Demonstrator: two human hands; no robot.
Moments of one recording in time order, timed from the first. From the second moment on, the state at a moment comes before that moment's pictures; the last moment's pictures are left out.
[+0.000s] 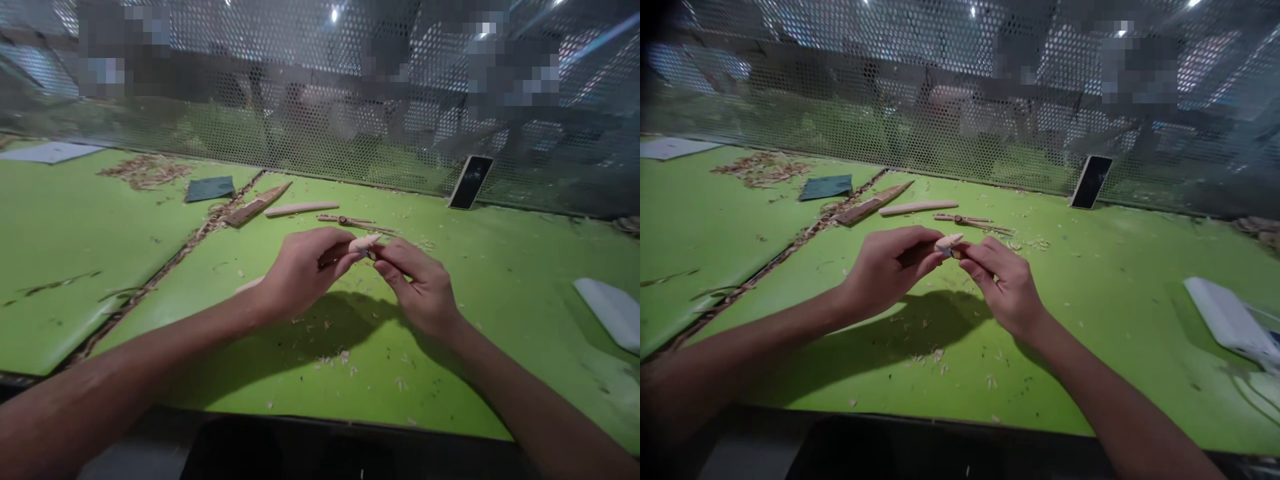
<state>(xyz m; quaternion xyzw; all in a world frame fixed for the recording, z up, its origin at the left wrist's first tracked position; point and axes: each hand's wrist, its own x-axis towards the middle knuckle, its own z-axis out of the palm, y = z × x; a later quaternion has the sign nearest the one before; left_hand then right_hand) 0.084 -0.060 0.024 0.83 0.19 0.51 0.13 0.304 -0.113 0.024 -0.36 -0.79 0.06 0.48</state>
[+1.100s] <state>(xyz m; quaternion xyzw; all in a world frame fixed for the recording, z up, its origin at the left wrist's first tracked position) 0.088 -0.074 0.029 0.83 0.28 0.45 0.17 0.304 -0.113 0.019 -0.40 -0.77 0.10 0.49</state>
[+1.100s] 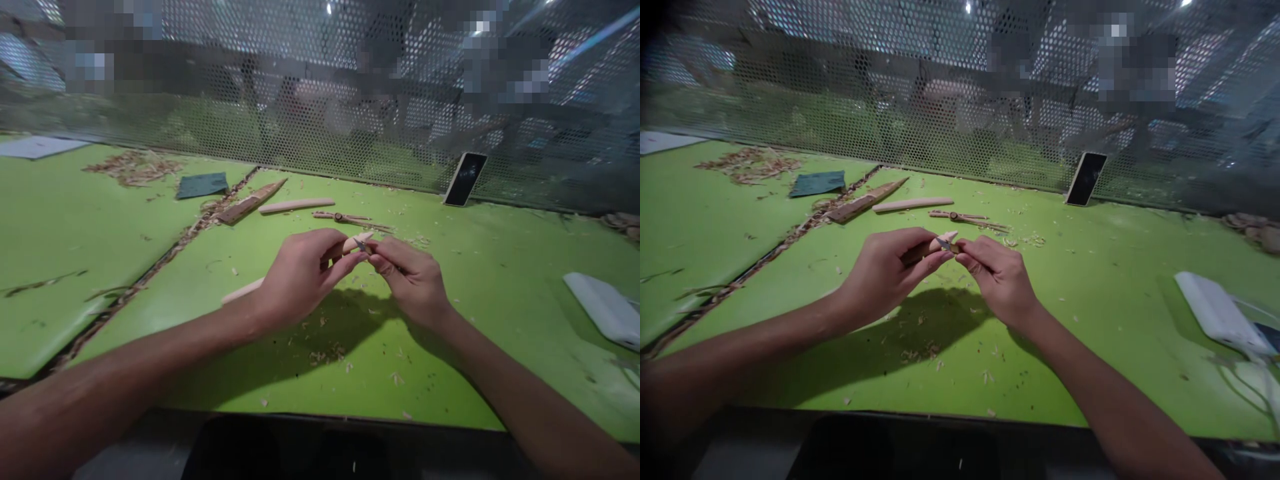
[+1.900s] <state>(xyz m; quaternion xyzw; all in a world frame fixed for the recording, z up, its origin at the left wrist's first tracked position) 0.097 -0.068 0.008 0.80 0.23 0.55 0.09 0.287 -0.118 0.005 -0.36 -0.75 0.11 0.55</state>
